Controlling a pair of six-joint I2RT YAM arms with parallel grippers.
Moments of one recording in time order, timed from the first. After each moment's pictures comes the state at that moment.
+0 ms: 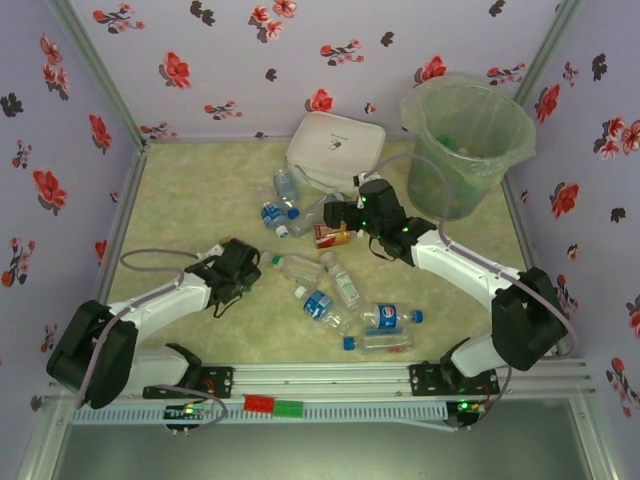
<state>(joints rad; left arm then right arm) -0.60 1.26 0.56 -0.41 -0.30 -1.20 0.64 1.45 1.00 -0.14 0.08 0.43</state>
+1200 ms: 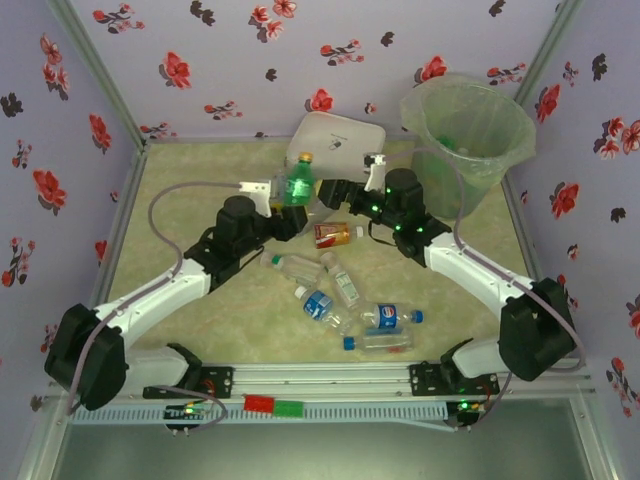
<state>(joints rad) -0.67 1.25 0.81 0.16 0.09 -0.51 0.56 1.38 0.96 0.24 -0.36 0.69</state>
